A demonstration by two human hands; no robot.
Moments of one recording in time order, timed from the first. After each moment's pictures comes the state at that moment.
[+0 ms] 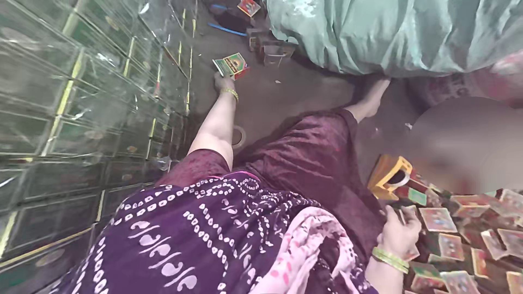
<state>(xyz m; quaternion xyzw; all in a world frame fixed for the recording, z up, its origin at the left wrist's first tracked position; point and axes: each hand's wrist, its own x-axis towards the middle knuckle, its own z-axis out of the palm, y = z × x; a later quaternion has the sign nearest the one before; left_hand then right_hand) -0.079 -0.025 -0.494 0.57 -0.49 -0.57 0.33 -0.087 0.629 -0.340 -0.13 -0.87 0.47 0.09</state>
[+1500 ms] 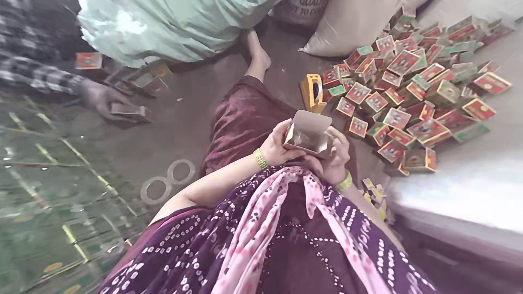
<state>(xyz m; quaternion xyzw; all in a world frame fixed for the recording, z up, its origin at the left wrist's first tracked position) -0.020 0.412 -0.345 -0.34 -0.71 -0.59 0.15 0.025 0.621 -0.313 0.28 -0.82 0.37 0.34</state>
